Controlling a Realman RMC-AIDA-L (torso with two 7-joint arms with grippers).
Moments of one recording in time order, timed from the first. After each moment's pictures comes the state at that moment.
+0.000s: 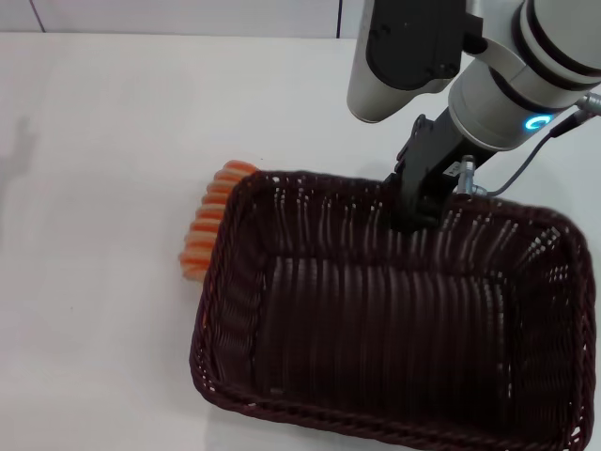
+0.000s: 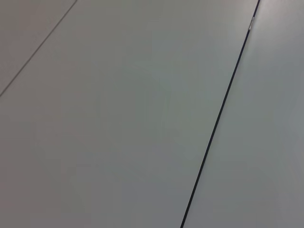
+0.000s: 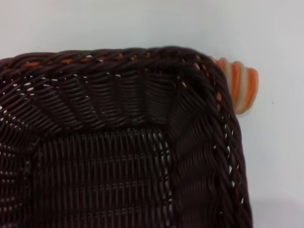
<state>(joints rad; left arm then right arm) -0.22 -2.07 -1.66 -0.43 2.87 1.39 -0.56 0.87 2.07 -1.64 -1.42 0.59 1.68 -0.73</state>
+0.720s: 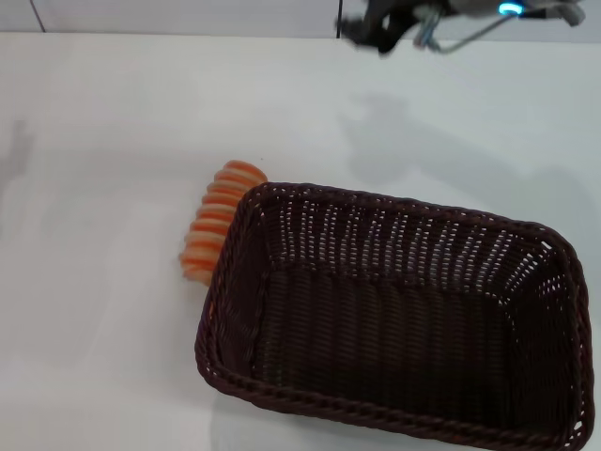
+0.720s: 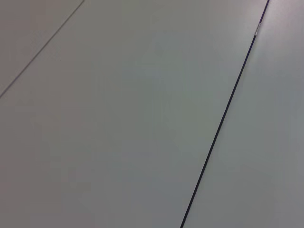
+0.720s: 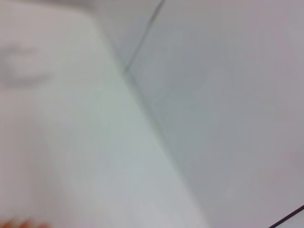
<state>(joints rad) -0.21 -2.07 -1.66 -0.43 2.87 1.39 -0.61 0.75 2.08 -1.60 -1.51 0.47 1.12 -0.66</state>
